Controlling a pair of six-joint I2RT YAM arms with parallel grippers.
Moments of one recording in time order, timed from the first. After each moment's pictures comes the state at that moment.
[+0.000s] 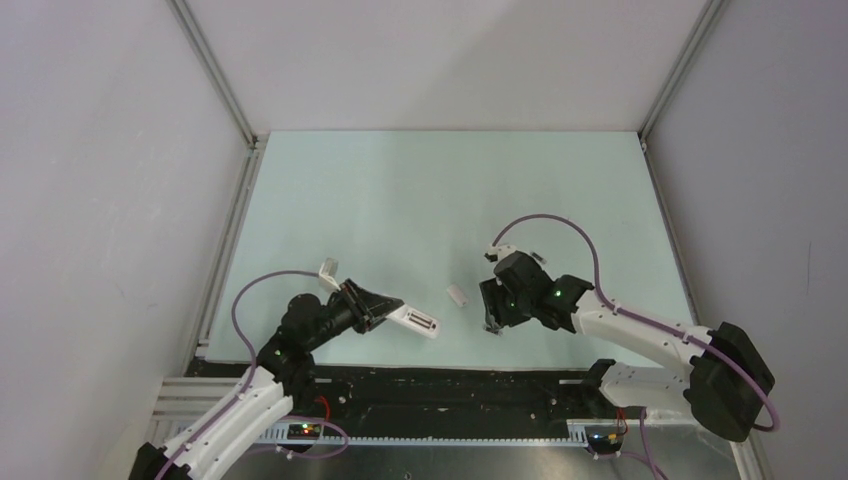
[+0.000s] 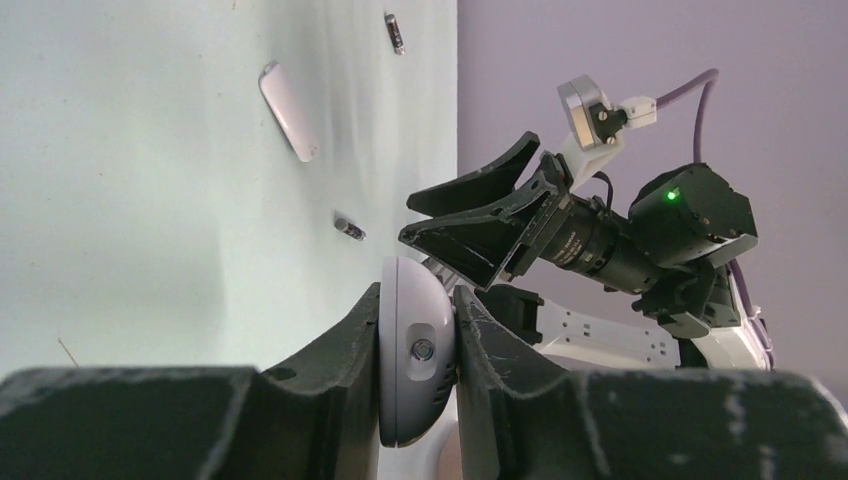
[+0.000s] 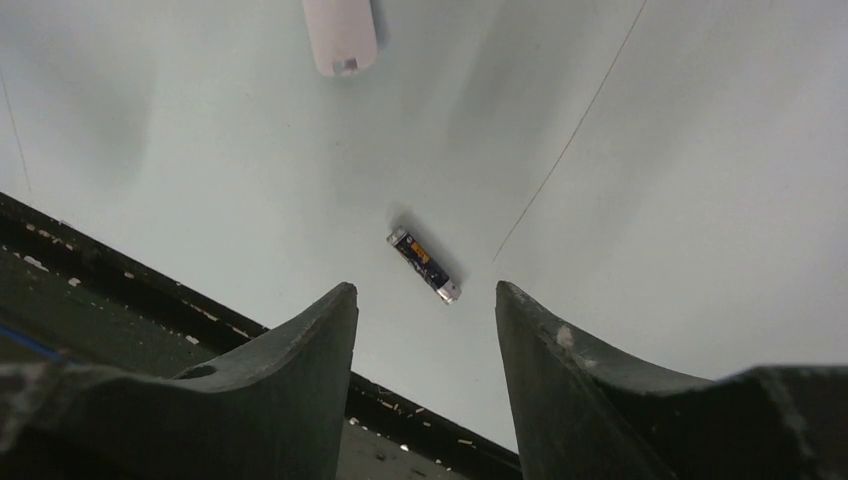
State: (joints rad) left arm -0.53 0.44 0.06 0.16 0.34 -1.32; right arm 0.84 1.14 0.68 -0.51 0.07 0.44
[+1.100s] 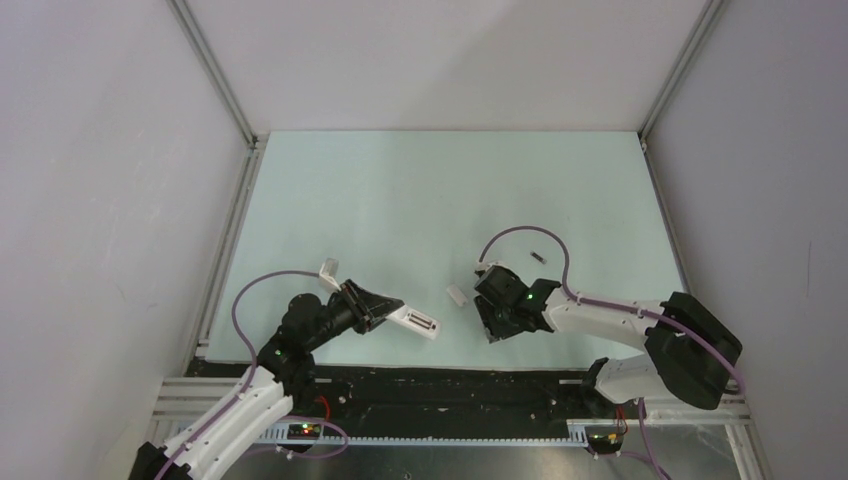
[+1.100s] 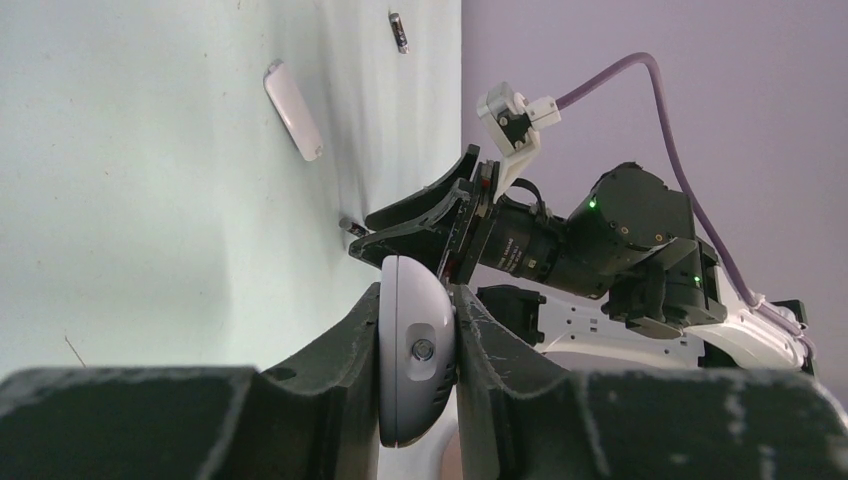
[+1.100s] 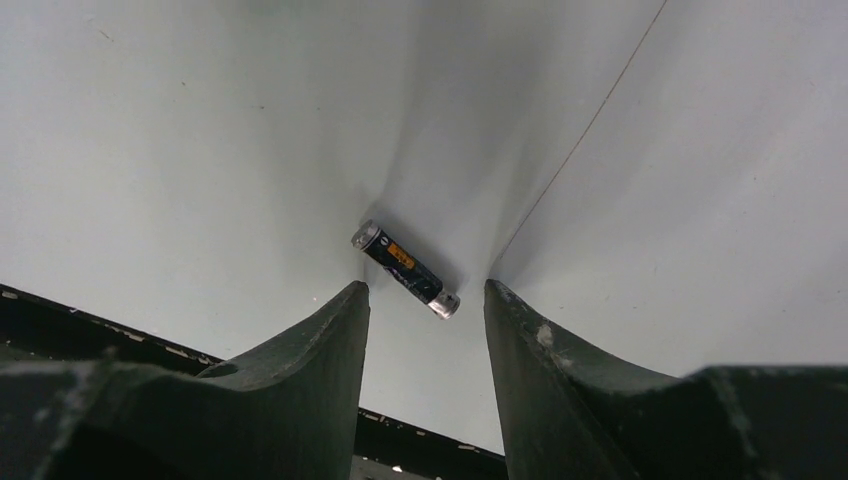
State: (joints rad) left arm -0.53 0.45 0.06 0.16 0.34 -1.31; right arm 0.92 1.34 0.66 -0.50 0.12 0.52
